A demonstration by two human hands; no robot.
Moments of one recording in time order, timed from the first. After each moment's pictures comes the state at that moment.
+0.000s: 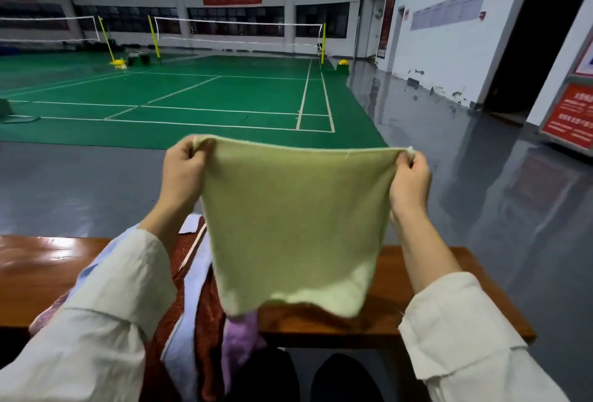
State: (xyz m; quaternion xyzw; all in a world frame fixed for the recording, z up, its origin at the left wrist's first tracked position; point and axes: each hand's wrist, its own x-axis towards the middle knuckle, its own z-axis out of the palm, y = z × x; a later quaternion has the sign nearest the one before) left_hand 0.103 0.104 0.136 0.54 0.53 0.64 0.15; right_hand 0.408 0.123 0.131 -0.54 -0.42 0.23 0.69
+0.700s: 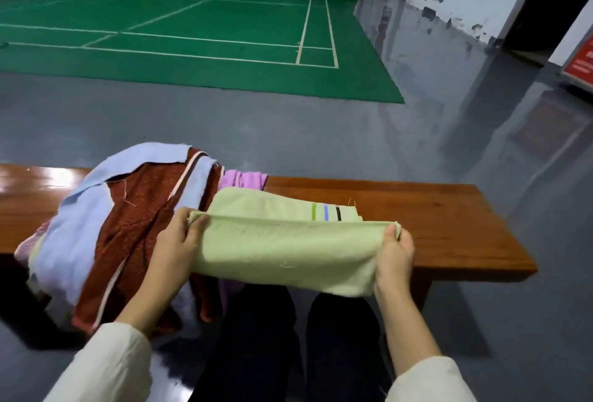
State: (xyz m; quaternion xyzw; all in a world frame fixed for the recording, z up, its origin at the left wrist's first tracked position) left_hand 0.103 0.012 -0.065 0.56 0.66 0.47 0.17; right_hand 0.405 0.044 -0.082 -0.64 -0.26 0.37 0.63
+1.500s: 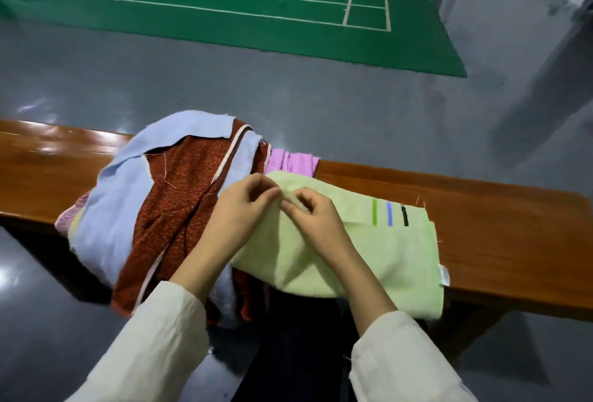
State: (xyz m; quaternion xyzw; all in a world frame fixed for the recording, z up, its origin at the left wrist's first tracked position) left_hand 0.092 0.076 -0.059 0.59 0.65 0.42 0.22; right_hand 0.234 0.105 -0.087 -0.44 -0.65 0.49 0.37
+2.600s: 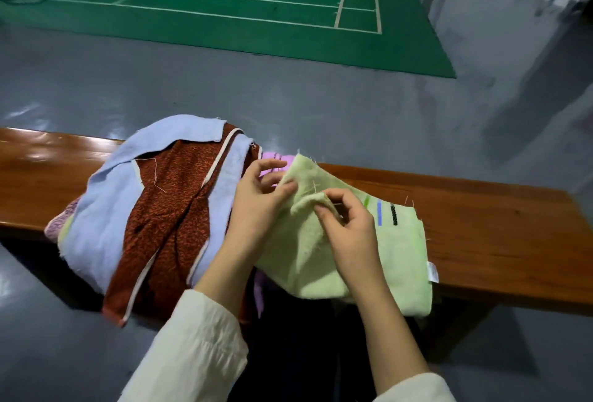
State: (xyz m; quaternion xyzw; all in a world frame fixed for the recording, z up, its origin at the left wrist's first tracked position) left_hand 0.136 0.078 -0.040 0.39 0.53 0.60 0.44; right_hand 0.272 0.068 -0.057 -0.45 -0.58 0.44 0.52
